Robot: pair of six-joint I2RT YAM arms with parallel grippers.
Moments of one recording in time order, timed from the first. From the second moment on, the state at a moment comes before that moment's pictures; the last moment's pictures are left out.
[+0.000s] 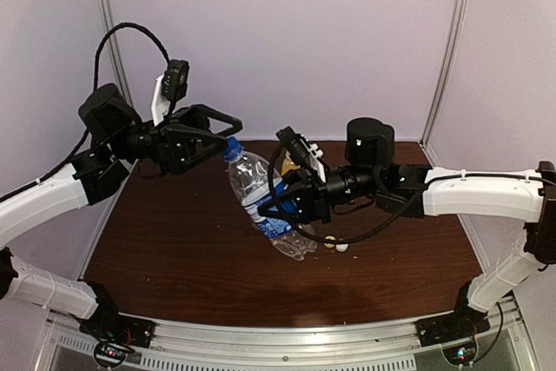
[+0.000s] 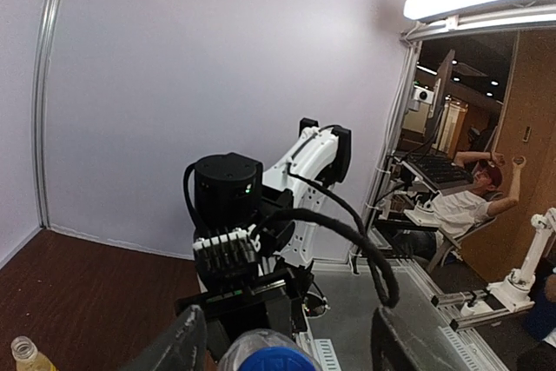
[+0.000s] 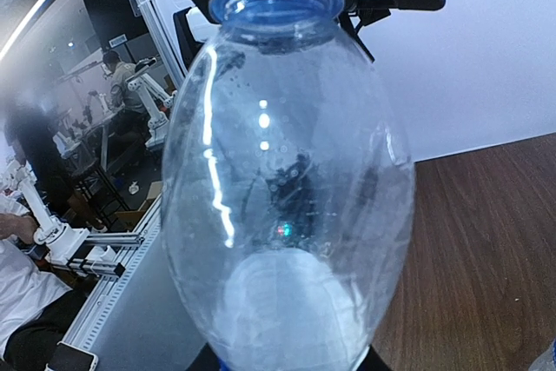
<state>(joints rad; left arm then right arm) -0.71 1.16 1.03 0.42 0.97 -0.43 0.97 1.49 1.11 0.27 -0.84 0.25</state>
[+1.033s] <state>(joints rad) -0.71 1.16 0.99 0.40 0.88 -0.44 0.97 1.46 1.12 0.21 -0.70 0.22</state>
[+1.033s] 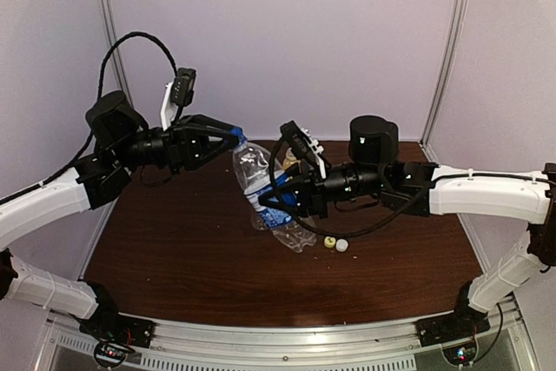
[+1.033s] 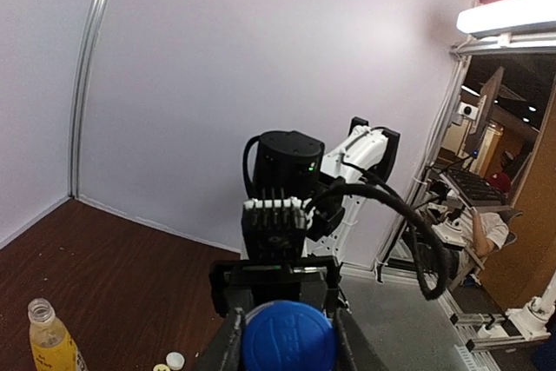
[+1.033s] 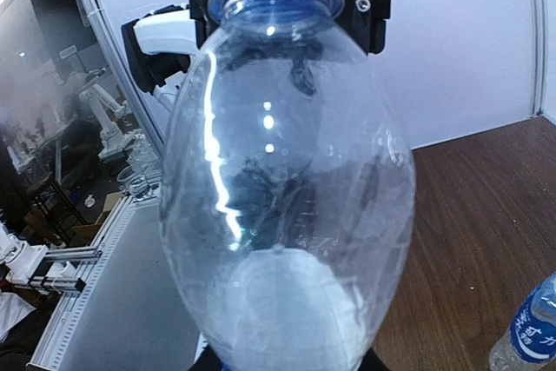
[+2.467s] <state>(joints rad) -0.75 1.14 1.07 -0.03 0.39 -0.60 0.99 1.48 1.16 0.03 -0.29 0.09</state>
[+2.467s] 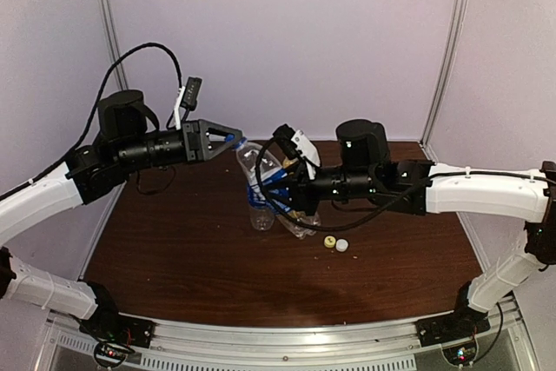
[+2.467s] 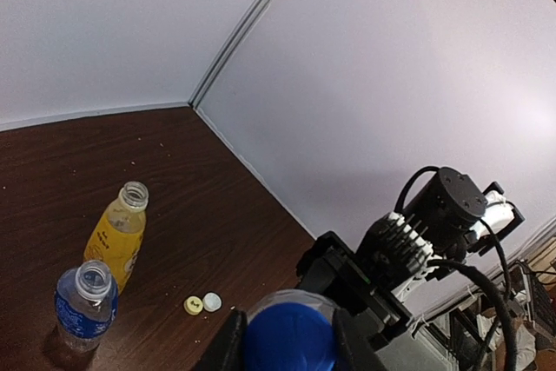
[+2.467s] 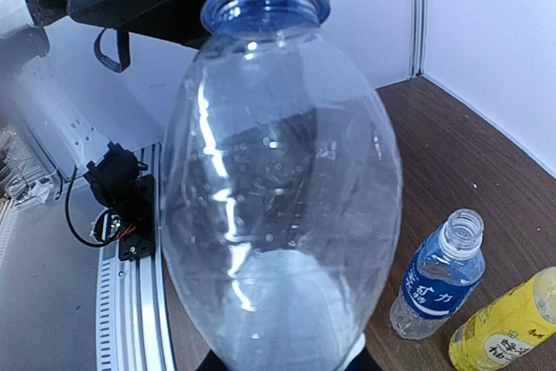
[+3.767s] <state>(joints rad) -0.70 1.13 1.05 0.02 0.24 -0.74 1.05 1.39 1.15 -0.04 -0.16 -0.19</state>
